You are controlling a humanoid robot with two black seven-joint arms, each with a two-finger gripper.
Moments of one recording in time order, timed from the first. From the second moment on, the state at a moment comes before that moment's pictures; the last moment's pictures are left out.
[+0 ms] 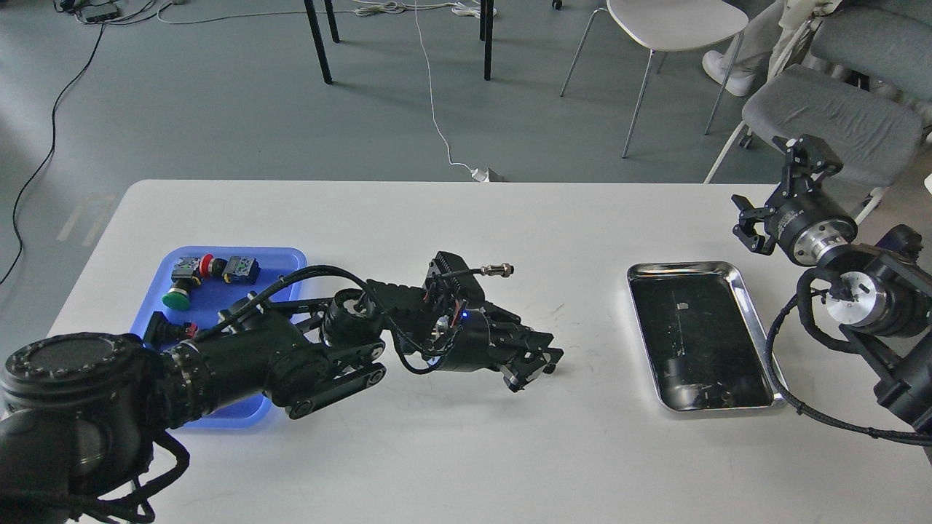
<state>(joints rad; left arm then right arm) -0.92 0.01 -0.09 -0.82 1.86 -0.08 -0.49 0.62 -0.52 0.78 0.87 -0.14 0.01 0.15</state>
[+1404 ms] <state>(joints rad) -1.09 0.40 -0.23 -0.71 1.01 -0.06 -0.49 0.81 -0.71 0.46 0.98 -0.13 0.01 0.09</state>
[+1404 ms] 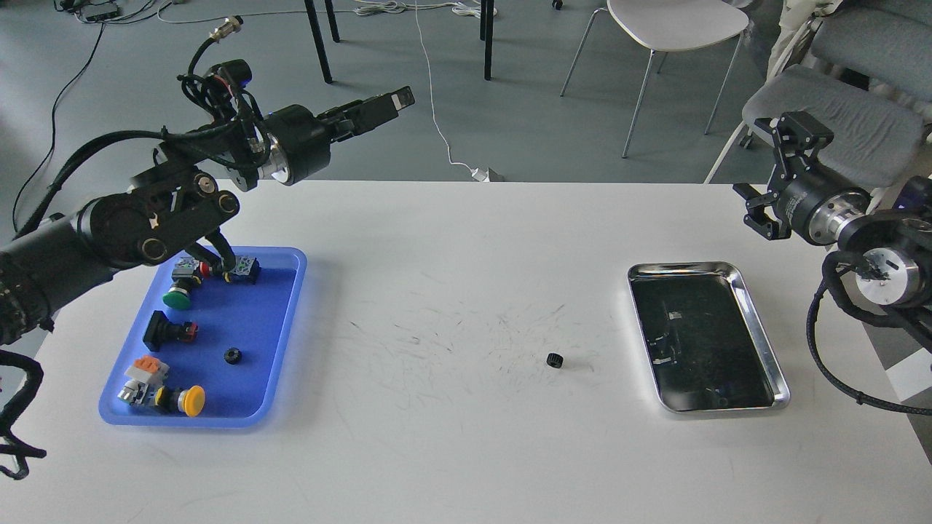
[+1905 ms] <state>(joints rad) -0.98 0.44 -0.28 -0.55 0.54 -0.05 -0.49 0.88 -0.75 0.45 1.05 -0.21 -0.01 0.11</state>
